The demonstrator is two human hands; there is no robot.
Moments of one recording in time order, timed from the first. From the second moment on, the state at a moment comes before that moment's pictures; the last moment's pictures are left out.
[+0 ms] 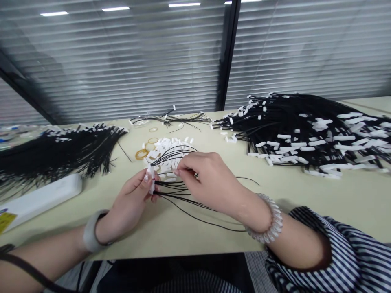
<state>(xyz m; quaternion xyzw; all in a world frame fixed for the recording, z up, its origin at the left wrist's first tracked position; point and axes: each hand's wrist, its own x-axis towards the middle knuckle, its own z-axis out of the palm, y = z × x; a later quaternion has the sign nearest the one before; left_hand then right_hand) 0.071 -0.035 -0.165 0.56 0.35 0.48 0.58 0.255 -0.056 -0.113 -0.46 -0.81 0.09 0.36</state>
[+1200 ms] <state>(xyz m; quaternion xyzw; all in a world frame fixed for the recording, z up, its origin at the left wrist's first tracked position) 0.070 -0.035 -0.164 0.57 0.36 0.46 0.58 0.259 -0.055 -0.113 -0.44 -0.82 0.07 0.36</state>
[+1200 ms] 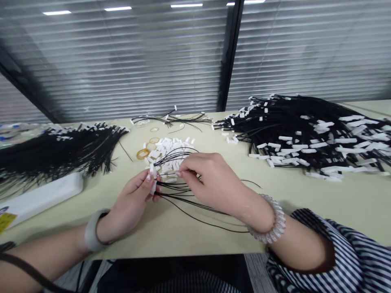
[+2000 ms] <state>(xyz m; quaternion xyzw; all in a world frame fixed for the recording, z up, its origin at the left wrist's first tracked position) 0.070 -0.035 -0.164 0.57 0.36 0.46 0.58 0.259 -0.055 -0.113 -0.42 -0.84 0.04 0.35</state>
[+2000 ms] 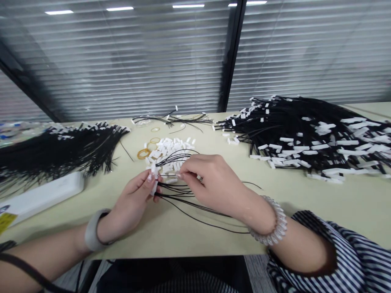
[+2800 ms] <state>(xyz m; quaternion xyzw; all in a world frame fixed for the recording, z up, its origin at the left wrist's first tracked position) 0.072 -0.037 -0.157 0.65 0.39 0.39 0.53 0.253 -0.051 -0.127 -0.42 -0.86 -0.16 0.22</state>
